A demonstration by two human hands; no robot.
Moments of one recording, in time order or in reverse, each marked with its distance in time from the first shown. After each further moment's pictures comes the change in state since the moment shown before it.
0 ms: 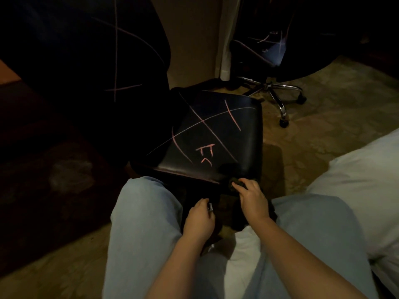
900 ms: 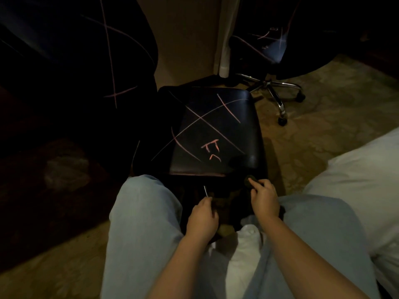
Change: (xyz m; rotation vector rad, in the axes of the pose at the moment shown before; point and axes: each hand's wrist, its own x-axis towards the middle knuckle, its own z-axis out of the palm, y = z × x) left_hand 0.002 0.010 0.005 0.005 -0.028 0.037; right_hand 0.002 0.016 -0.020 0.113 0.022 0.333
